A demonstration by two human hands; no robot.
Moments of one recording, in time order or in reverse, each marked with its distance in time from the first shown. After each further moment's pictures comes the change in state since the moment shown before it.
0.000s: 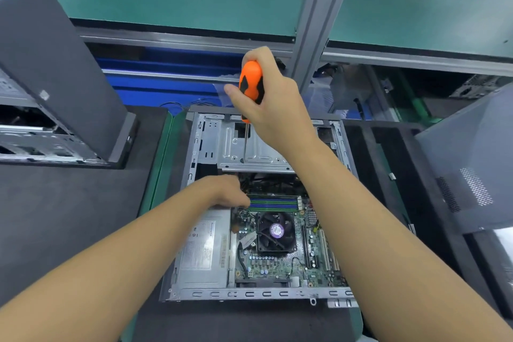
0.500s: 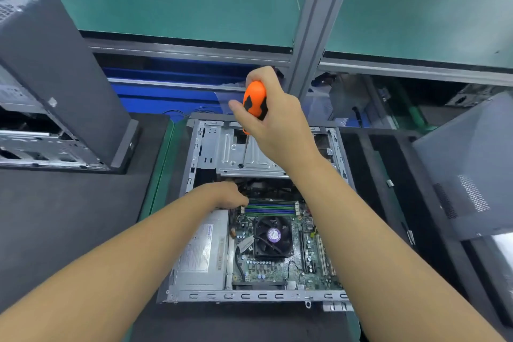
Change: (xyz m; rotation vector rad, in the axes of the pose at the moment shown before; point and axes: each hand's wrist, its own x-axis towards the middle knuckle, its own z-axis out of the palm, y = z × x) left_hand 0.007 0.002 0.003 0.006 0.011 -0.042; right_hand -0.017 0.000 -0.007 -0.029 0.043 -0.046
